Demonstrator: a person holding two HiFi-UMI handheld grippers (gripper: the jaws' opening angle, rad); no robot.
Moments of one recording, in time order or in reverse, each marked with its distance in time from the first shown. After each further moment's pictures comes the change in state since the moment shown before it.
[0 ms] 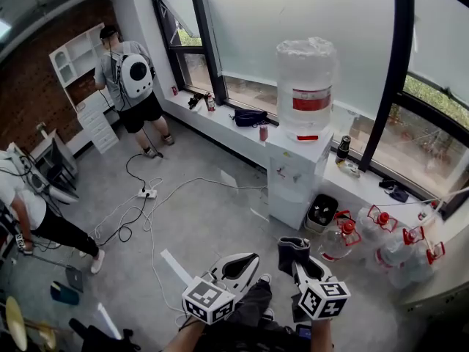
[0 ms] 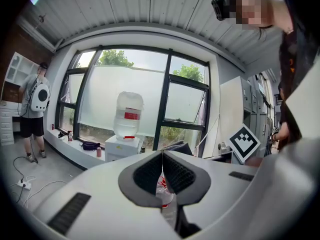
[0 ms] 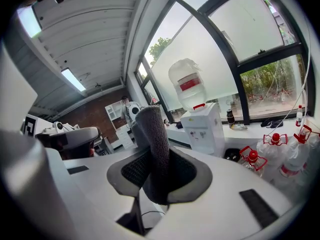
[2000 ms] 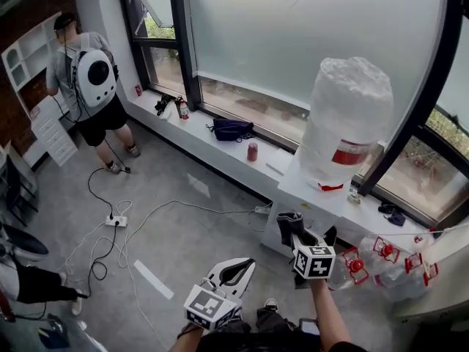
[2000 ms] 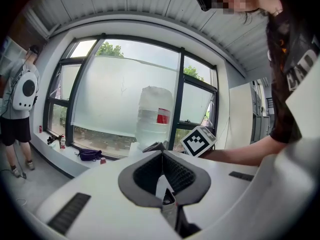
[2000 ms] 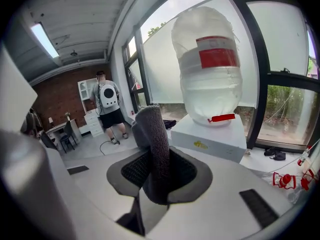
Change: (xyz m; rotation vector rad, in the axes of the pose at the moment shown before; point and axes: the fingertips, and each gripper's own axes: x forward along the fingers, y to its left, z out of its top) left arm 0.148 0.355 0.052 0.021 0.007 -0.117; right arm 0.437 -0.064 0.147 -0.159 0.093 -0.291
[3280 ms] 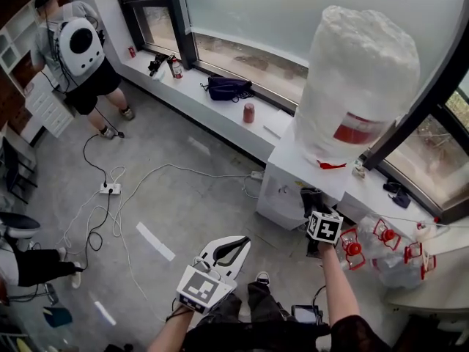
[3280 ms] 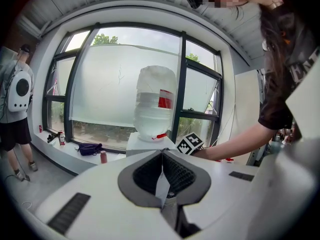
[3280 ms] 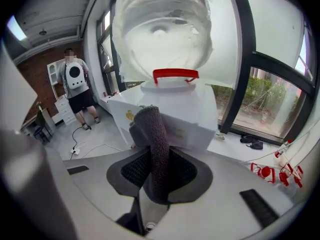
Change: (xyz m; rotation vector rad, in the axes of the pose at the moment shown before) left arm 0.086 0.010 -0.036 0.022 0.103 0.031; right arm 0.098 -0.187 -0.076 0.049 0.199 -0.251
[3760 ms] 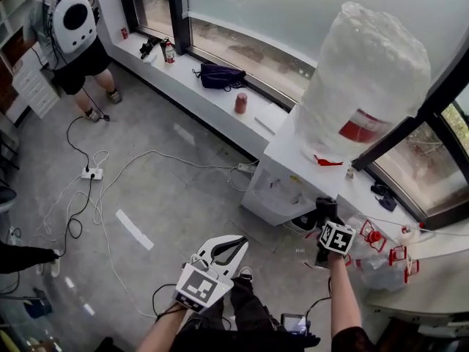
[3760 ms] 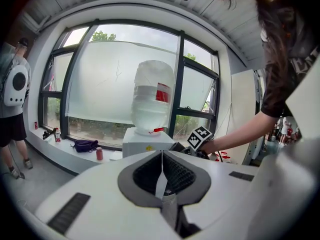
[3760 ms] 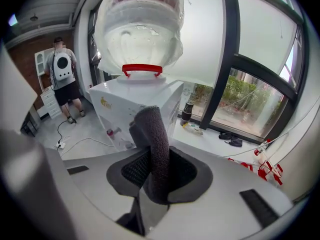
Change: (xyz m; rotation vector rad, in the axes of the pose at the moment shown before) left arm 0.013 -0.001 -0.036 -0.002 0.009 -0.047; right arm -0.033 -0.081 -0.025 -0.015 0.033 -0.176
